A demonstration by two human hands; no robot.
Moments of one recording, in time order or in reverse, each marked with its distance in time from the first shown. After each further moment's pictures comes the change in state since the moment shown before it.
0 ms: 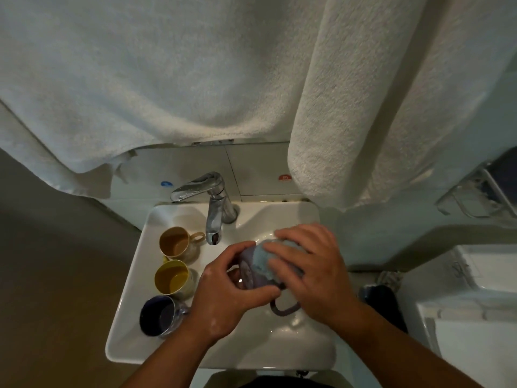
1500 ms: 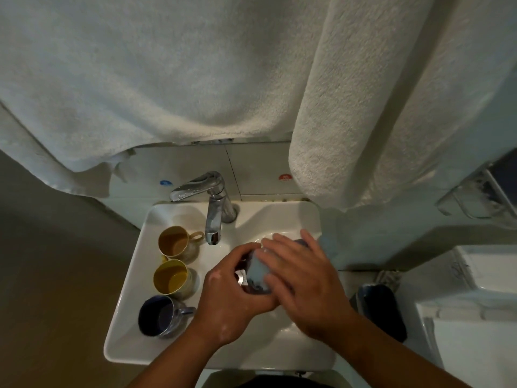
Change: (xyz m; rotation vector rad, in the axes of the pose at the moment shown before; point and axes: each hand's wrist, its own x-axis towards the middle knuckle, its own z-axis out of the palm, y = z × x) left_hand 0.001 -0.005 0.007 0.152 -0.011 0.132; right_hand -0.013 -0.005 0.012 -0.107 -0.112 -0.082
